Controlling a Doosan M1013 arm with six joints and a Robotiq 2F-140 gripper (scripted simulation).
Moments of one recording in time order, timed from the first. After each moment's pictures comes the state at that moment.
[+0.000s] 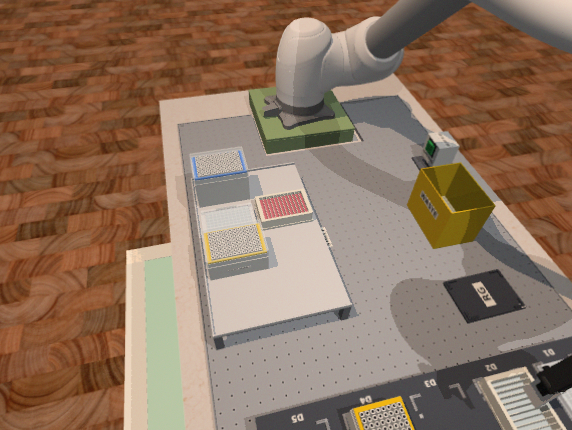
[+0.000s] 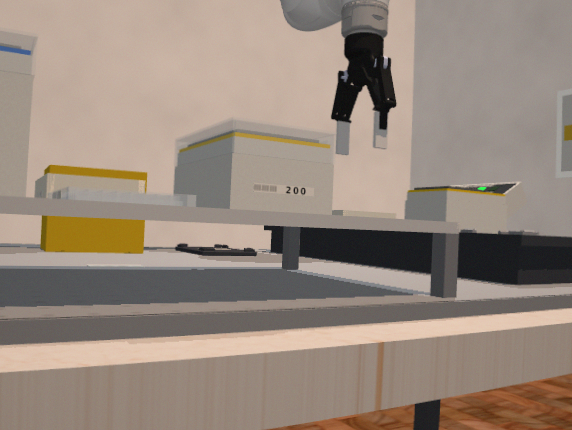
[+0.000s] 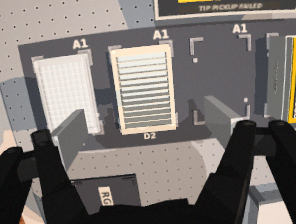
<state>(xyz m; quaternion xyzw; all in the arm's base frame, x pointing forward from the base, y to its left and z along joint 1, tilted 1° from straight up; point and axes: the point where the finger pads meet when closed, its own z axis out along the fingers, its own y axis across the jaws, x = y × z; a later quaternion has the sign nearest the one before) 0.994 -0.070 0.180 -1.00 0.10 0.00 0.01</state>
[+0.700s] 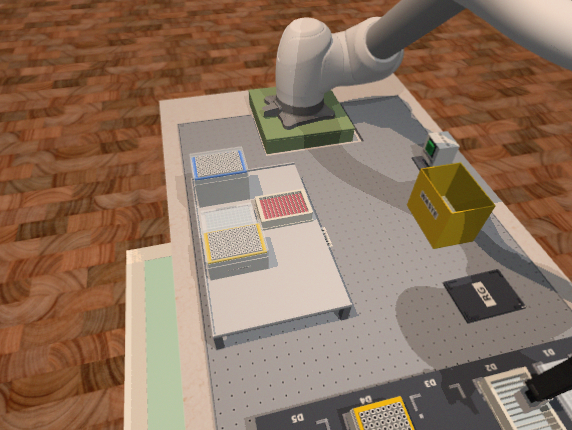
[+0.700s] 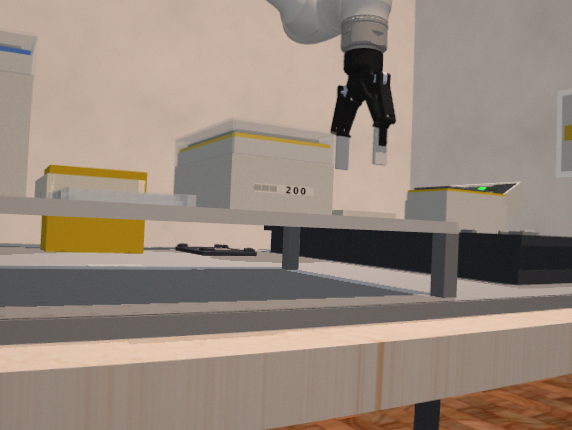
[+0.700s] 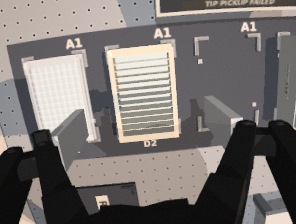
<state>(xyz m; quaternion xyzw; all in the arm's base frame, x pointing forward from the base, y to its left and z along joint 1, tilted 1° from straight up) 0.993 -0.070 0.150 -1.00 0.10 0.00 0.01</state>
